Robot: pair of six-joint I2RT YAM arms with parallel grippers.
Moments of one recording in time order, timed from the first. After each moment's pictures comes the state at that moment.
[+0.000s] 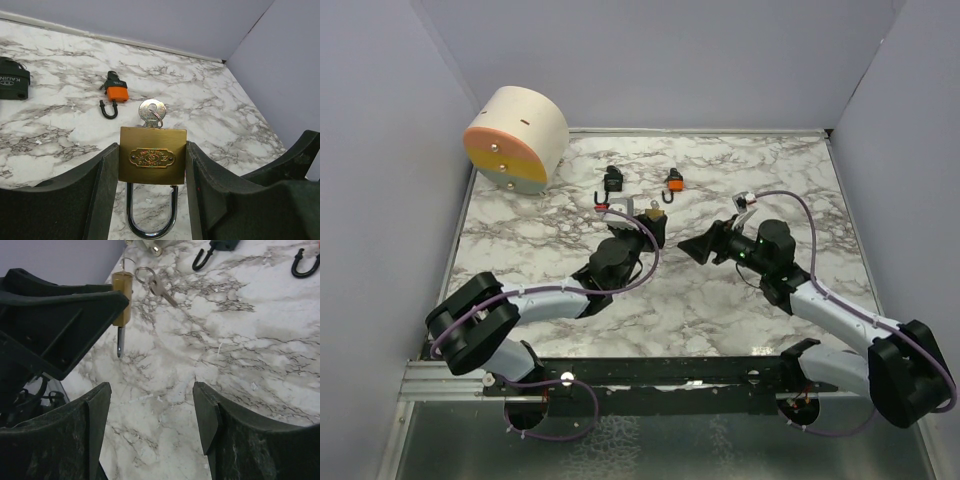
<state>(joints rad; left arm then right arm) -0.92 1.44 0.60 0.88 -0.54 -0.43 0.46 1.10 0.47 0.44 -0.39 0.54</state>
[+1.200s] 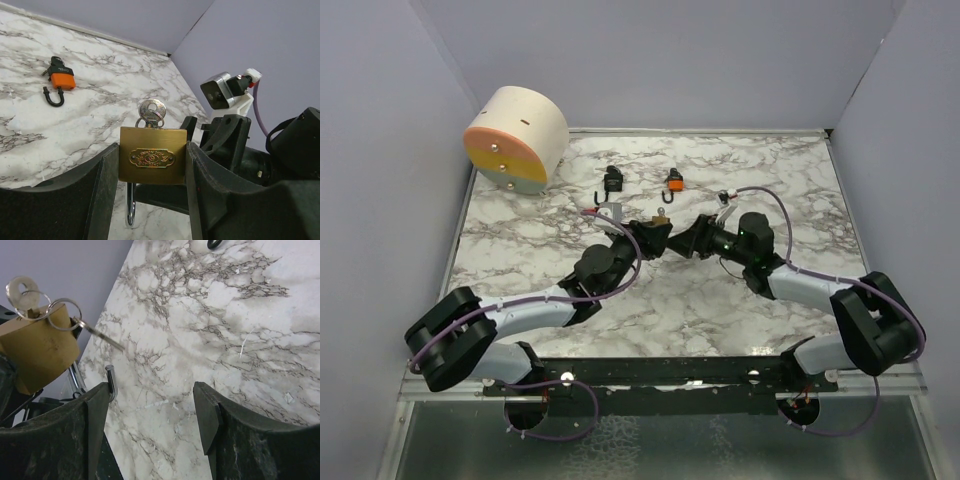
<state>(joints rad) -0.92 1.33 0.53 0.87 -0.36 -0.62 0.48 1.39 0.51 0.68 -0.47 0.72</state>
